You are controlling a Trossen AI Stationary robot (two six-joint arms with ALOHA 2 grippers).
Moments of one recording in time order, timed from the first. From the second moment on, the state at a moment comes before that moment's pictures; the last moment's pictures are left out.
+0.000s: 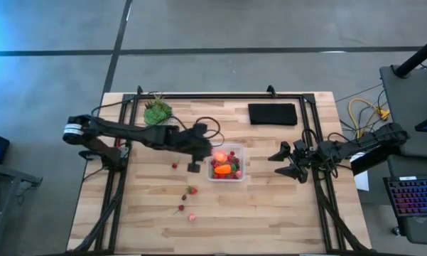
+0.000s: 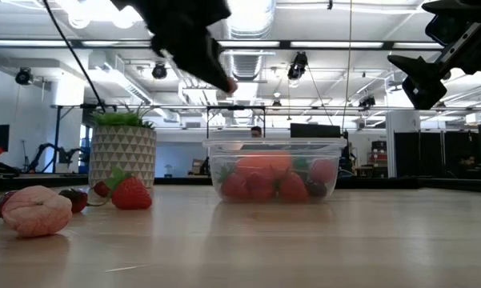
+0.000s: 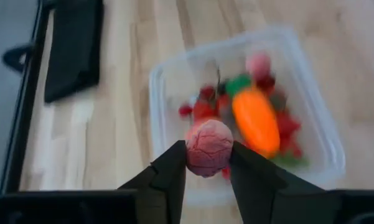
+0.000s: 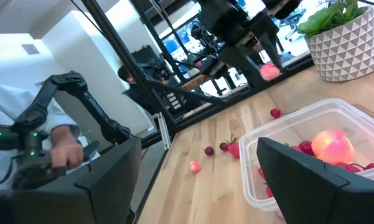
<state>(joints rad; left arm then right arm) -0.01 1.50 1.13 -0.38 -0.12 0.29 0.27 0.38 0.01 0.44 0.08 0.55</state>
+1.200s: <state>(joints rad) -0.02 1.38 0.74 -0.67 -0.06 -0.04 0.27 0.38 0.01 0.44 0.08 0.55</state>
